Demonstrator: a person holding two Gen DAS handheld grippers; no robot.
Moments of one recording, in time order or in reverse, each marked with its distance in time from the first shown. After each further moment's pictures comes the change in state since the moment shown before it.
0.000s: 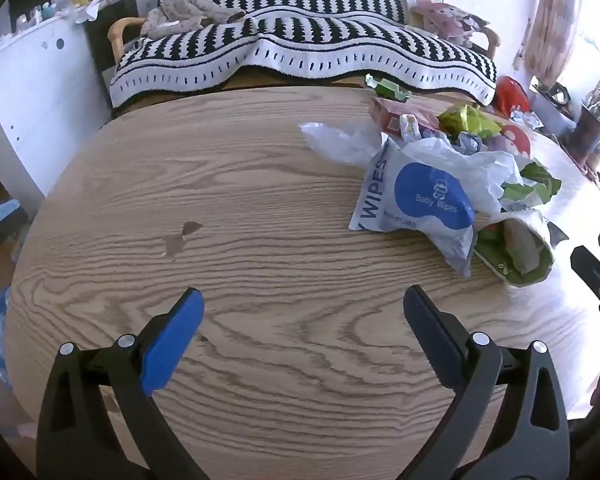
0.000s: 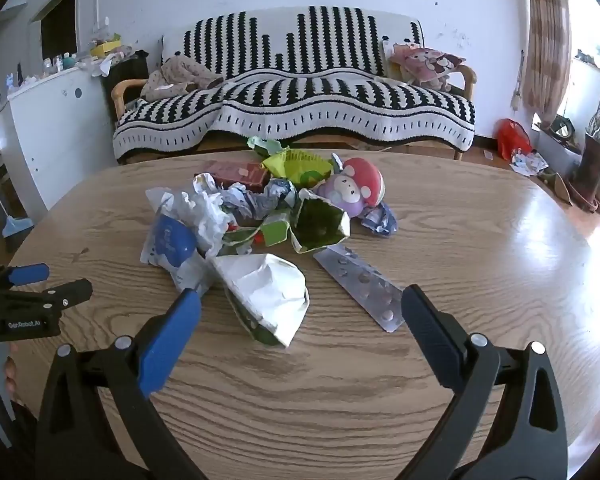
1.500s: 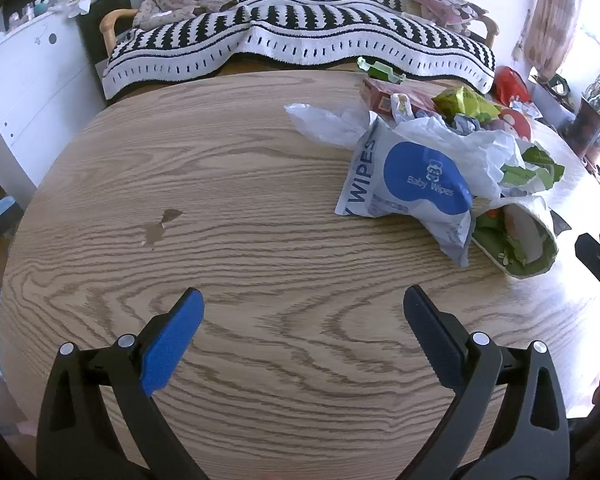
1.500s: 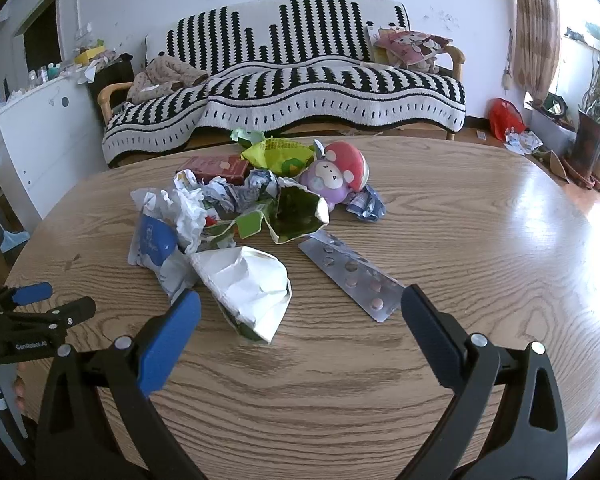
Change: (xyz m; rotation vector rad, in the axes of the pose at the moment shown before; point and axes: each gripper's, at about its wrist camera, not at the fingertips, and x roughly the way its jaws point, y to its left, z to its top) left arm 0.014 -0.018 -0.007 -0.009 0.048 -0.027; right arm 0.008 -0.013 -0.005 0.060 0.030 -0.008
